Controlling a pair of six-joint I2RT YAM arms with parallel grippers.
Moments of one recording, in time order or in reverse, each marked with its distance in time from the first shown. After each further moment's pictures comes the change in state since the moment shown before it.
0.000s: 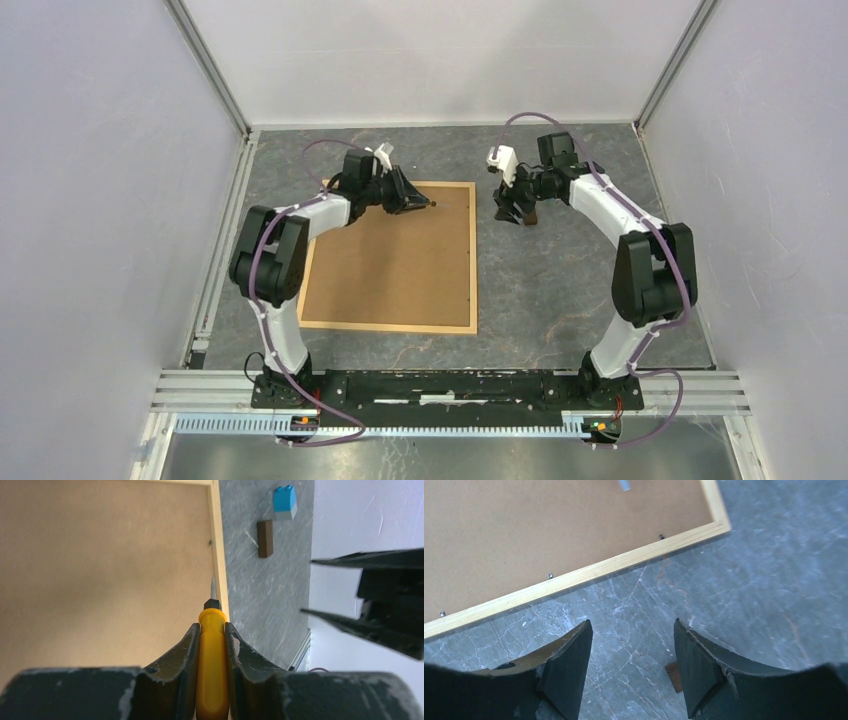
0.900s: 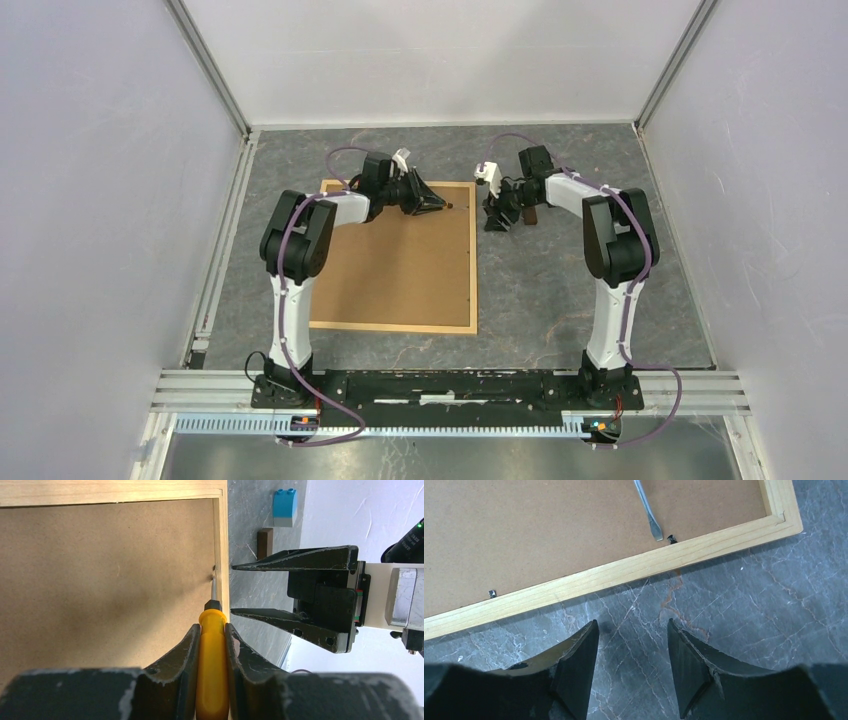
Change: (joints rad) left arm -0.044 0.278 0.179 0.127 0.072 -0.124; right arm 0.008 0.343 0.064 0.095 -0.074 -0.054
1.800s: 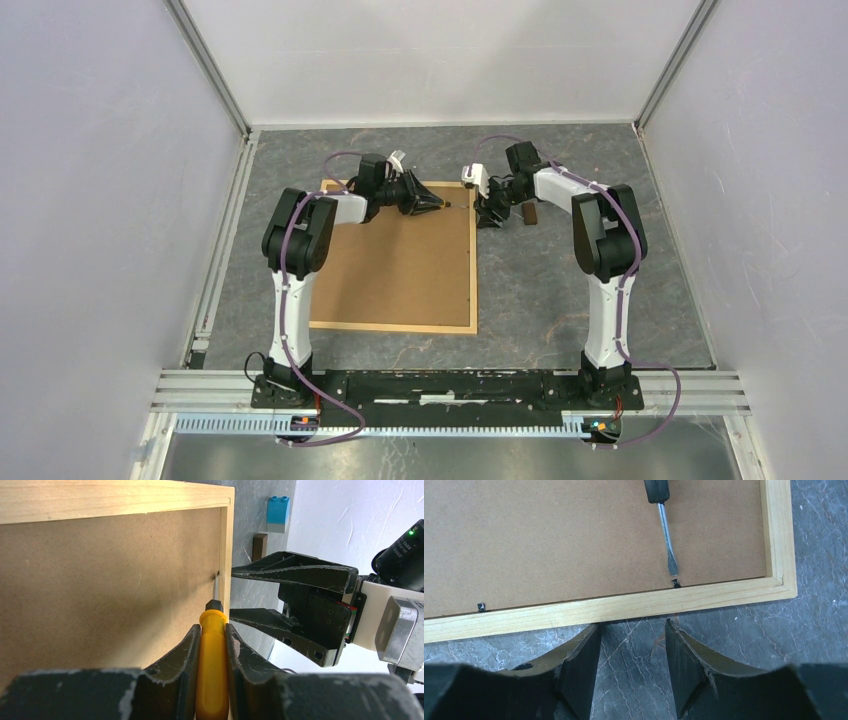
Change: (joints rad) left arm 0.030 0.057 0.007 0.076 0.067 -0.088; right arm 0.048 0.076 0.119 -0.073 -0.004 -0.146
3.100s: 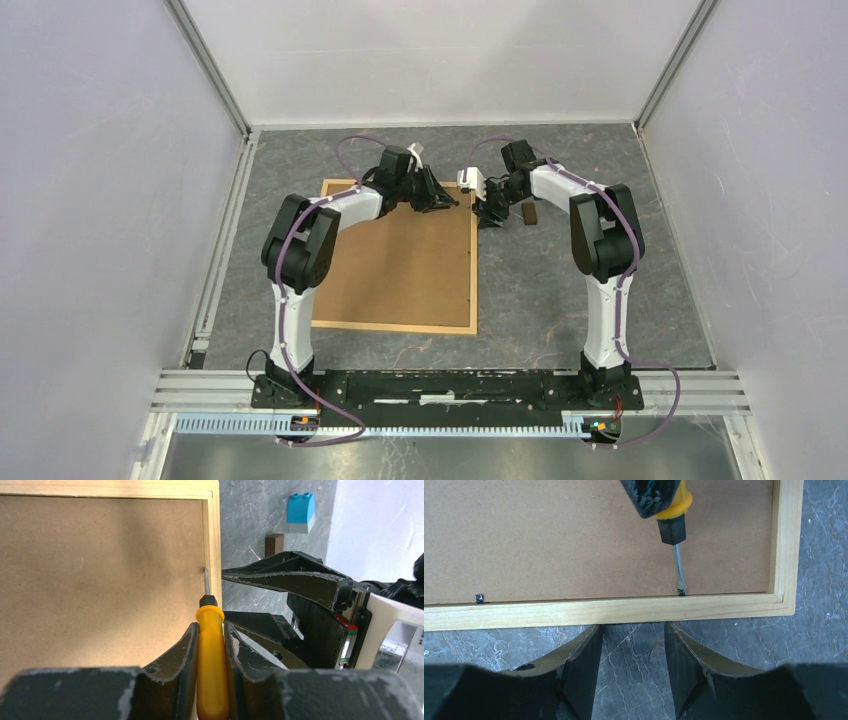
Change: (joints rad) left arm -0.124 -0.109 0.068 -0.251 -0.239 0.107; right arm 0.024 0.008 0.041 -0.083 0.044 -0.111
